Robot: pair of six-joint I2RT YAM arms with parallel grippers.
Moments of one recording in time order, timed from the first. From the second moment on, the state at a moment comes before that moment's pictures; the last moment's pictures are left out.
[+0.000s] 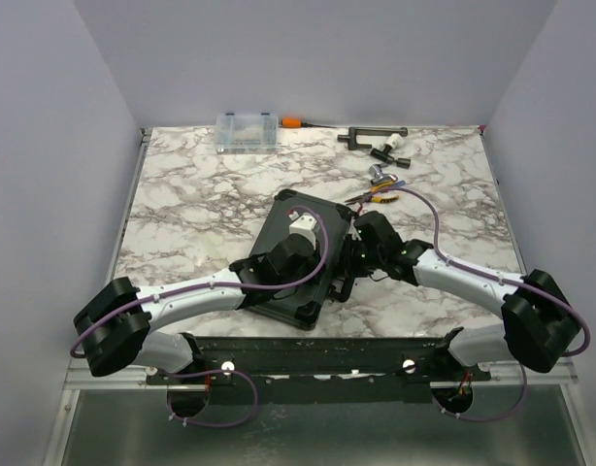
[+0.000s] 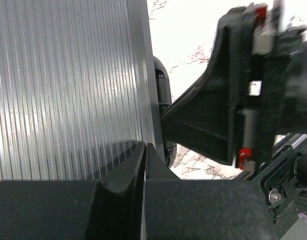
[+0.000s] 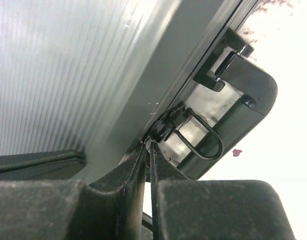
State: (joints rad) left arm -1.03 1.34 0.74 -0.02 -0.18 -0.65; right arm 0.73 1.36 0.74 -0.21 -0.14 0.67
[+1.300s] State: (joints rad) left arm -0.94 1.37 0.97 -0.46 -0.04 -0.46; right arm 0.66 1.27 0.49 -0.11 0.11 0.82
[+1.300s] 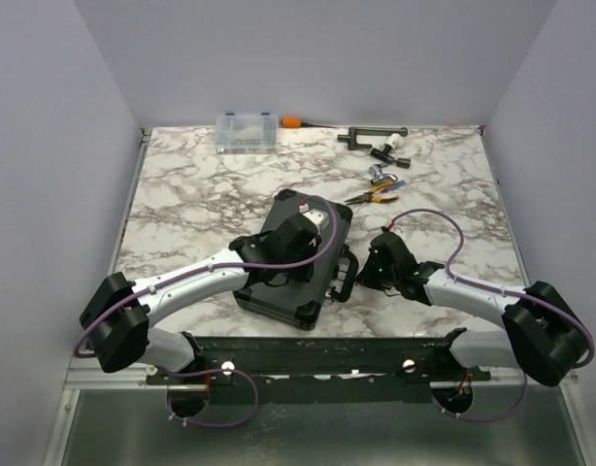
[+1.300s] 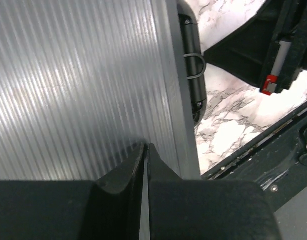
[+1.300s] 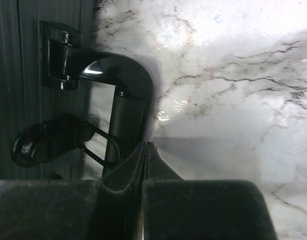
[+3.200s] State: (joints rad) left arm -0.96 1.41 0.93 -0.26 -0.02 -0.51; right arm 0.63 1.15 0.53 0.01 -0.10 0.77
